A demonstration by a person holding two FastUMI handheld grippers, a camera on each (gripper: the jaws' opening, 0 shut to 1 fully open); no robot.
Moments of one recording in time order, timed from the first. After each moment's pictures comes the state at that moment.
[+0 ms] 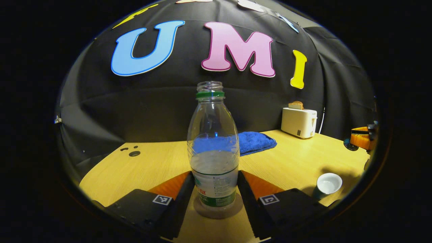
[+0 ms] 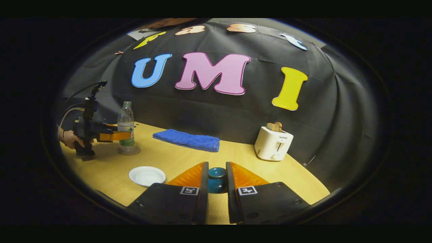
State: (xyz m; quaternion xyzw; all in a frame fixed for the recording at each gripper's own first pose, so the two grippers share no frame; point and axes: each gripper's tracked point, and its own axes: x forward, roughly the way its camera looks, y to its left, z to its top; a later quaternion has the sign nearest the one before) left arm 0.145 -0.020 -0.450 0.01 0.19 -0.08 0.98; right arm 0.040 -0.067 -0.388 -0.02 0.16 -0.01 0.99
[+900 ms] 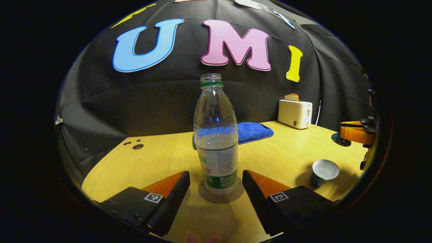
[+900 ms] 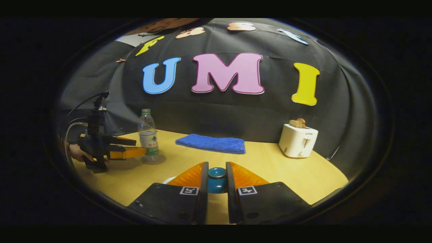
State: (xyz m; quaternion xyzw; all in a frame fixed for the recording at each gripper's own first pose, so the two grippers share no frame) left arm 0.097 -0.003 -0.456 0.03 0.22 -0.08 0.97; right arm 0.050 0.020 -0.384 0.05 0.15 0.06 0.98
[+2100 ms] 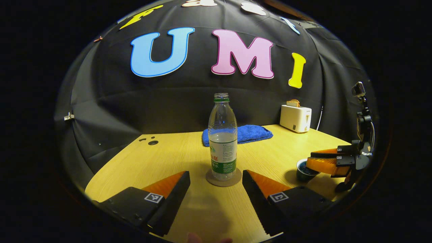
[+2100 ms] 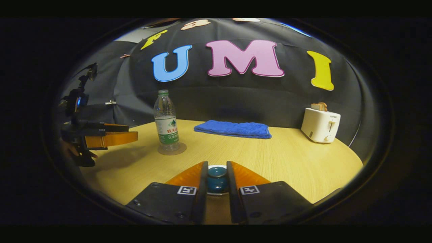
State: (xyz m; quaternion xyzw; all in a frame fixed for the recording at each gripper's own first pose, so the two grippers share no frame) left arm 0.045 0.006 -0.423 0.01 0.21 -0.05 0.98; right arm 0.048 0.074 -0.436 0.07 0.21 0.11 0.97
